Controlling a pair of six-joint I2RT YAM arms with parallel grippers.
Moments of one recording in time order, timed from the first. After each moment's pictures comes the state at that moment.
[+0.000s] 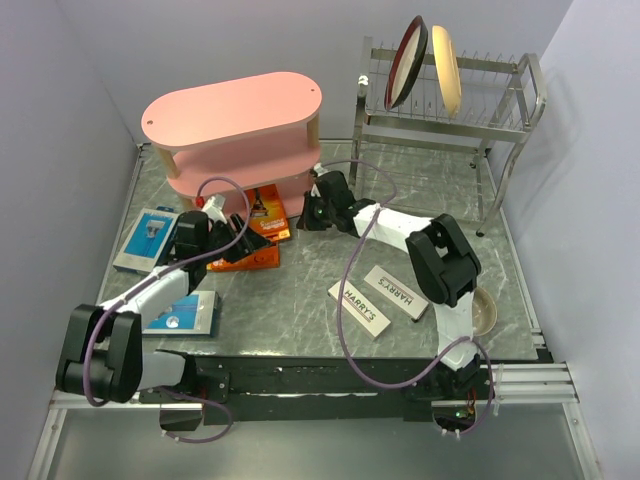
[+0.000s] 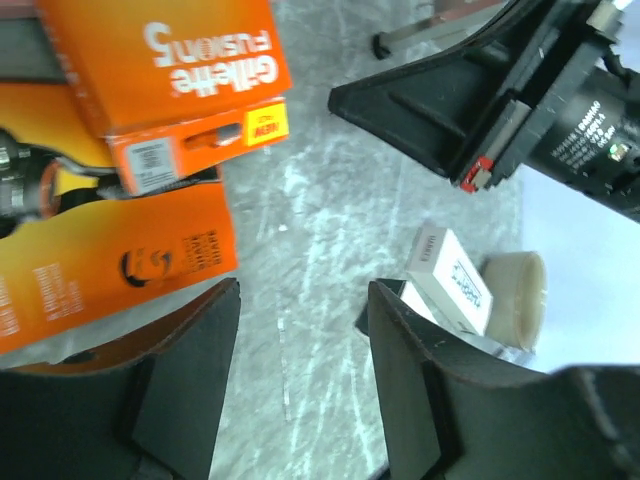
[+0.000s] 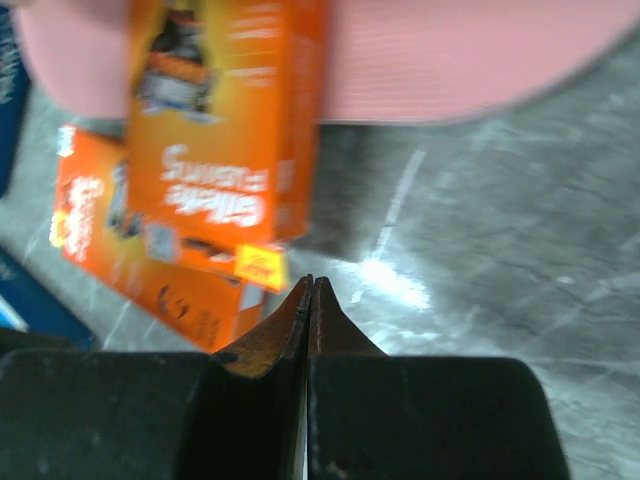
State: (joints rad) left arm -0.19 1.29 0.58 0.19 0.48 -0.72; right arm 0.62 2.03 1.42 -0.06 -0.18 0.52
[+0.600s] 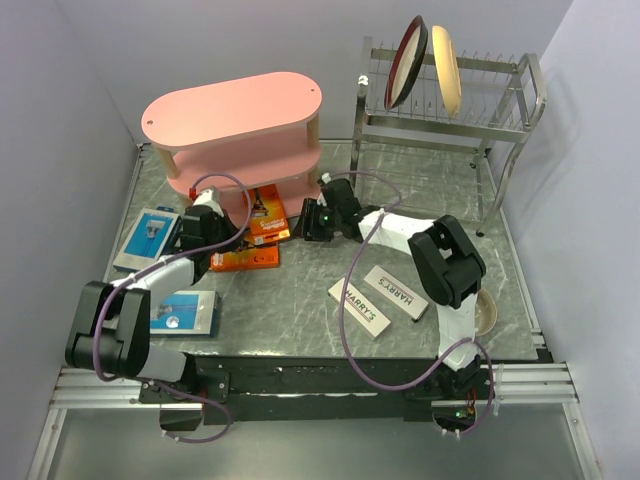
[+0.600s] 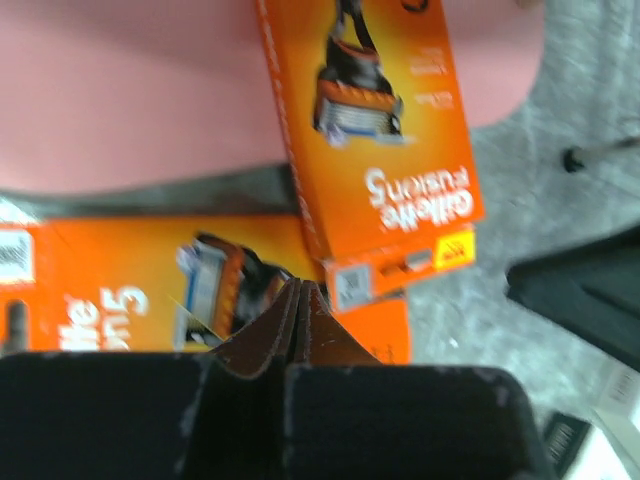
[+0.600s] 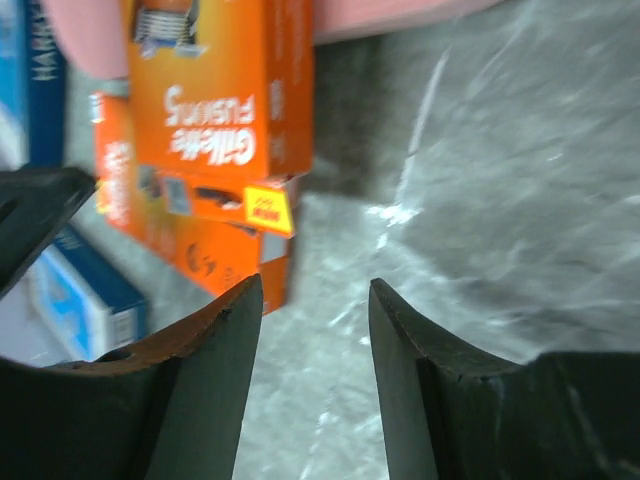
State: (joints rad) left arm -0.18 1.40 0.64 0.22 0.10 -0.50; right arm 0.60 2.00 1.32 -0.03 -0.28 0.67
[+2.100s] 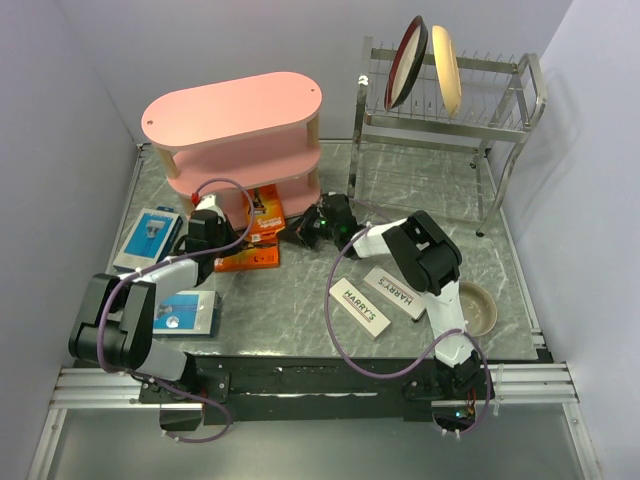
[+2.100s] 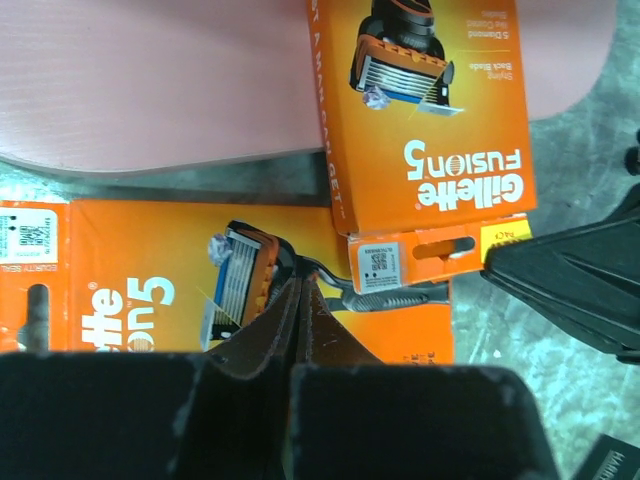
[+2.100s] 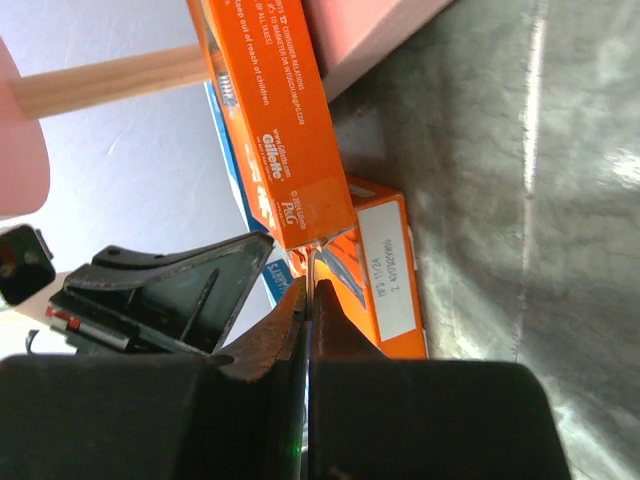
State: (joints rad) left arm -0.20 1.45 0.62 0.25 0.02 -0.49; right arm 0.60 2.20 1.22 0.55 -0.46 1.35
